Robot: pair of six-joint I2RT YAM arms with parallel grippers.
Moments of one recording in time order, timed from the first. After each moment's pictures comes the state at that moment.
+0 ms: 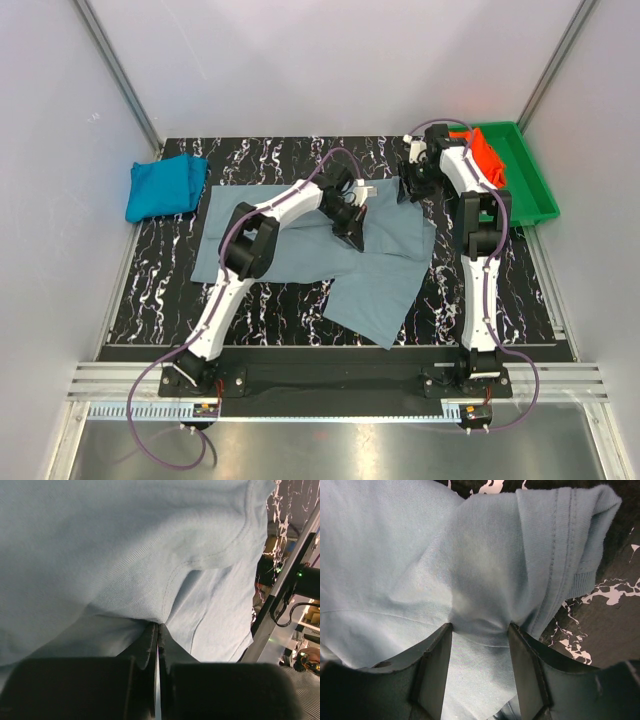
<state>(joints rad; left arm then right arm) -0.59 2.52 2.11 -0.84 0.80 -0.06 0.07 2.48 2.20 -0.94 -0.36 -0.14</state>
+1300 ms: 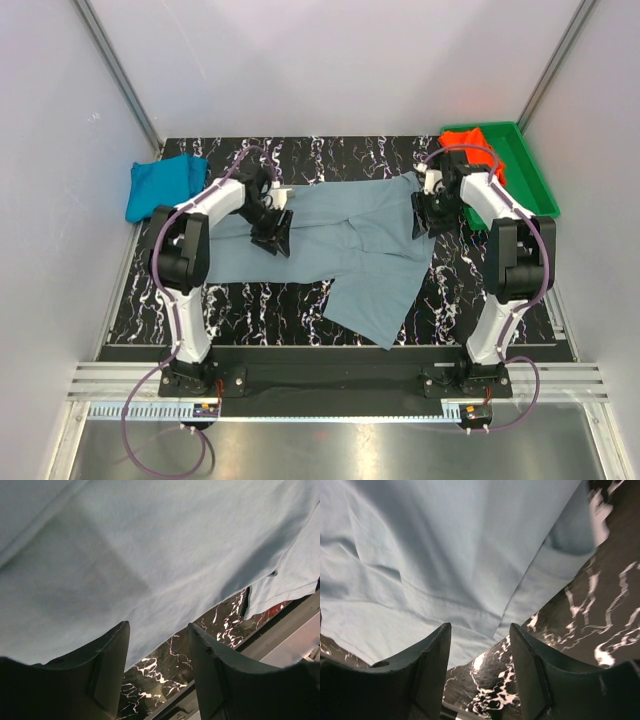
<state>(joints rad) -0.26 2.01 1.50 -0.94 0.54 0.11 0.07 1.89 1.49 -0.88 -0.29 -0.12</state>
